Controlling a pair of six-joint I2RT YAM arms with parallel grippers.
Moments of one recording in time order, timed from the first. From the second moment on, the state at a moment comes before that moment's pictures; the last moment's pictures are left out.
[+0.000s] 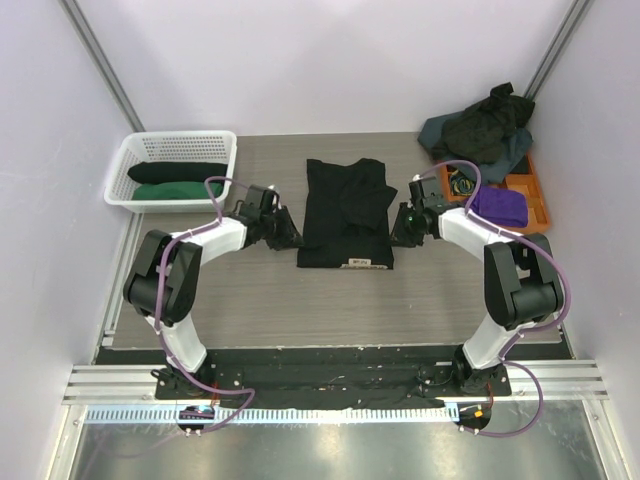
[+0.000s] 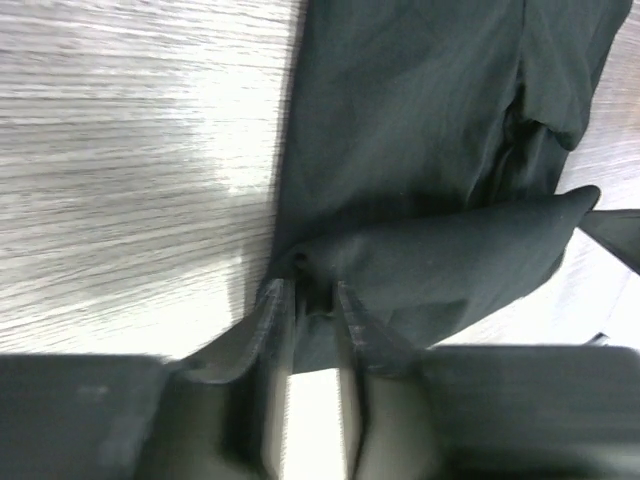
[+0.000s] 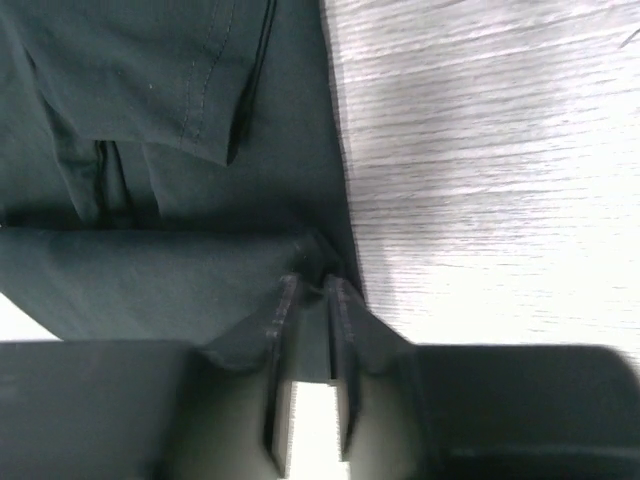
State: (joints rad) left arm -0.39 1.77 1.03 -0.14 0.28 -0.74; right arm 0.24 1.68 1.04 -0.37 -0.15 0.53
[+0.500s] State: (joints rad) left arm -0.42 1.55 1.02 -0.16 0.19 -0.71; right arm 0.24 1.42 0.97 -0.33 -0.16 0.52
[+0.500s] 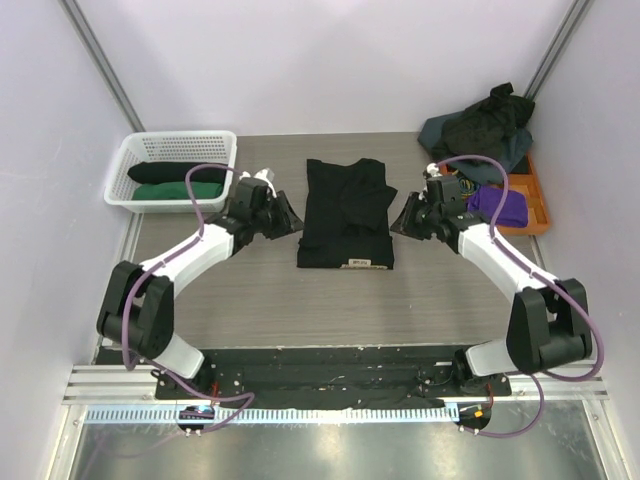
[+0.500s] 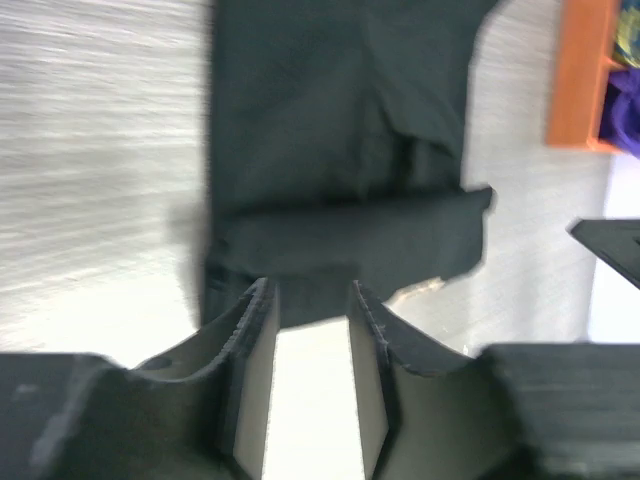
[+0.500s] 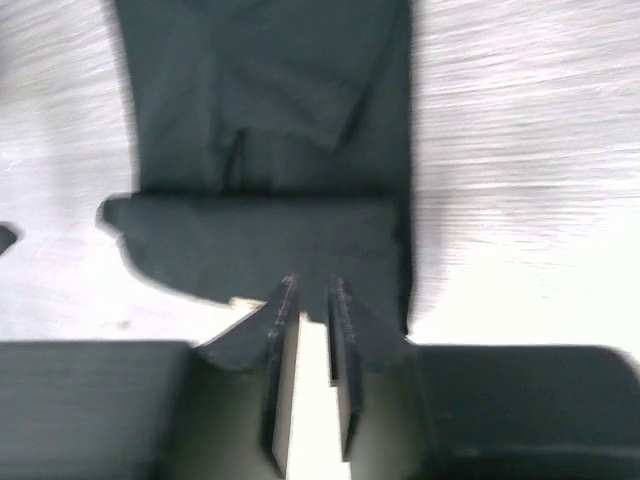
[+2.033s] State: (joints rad) left arm -0.45 1.93 0.99 0.24 0.36 -0.81; right arm 0.17 1.89 0.88 0.24 -0.70 0.71
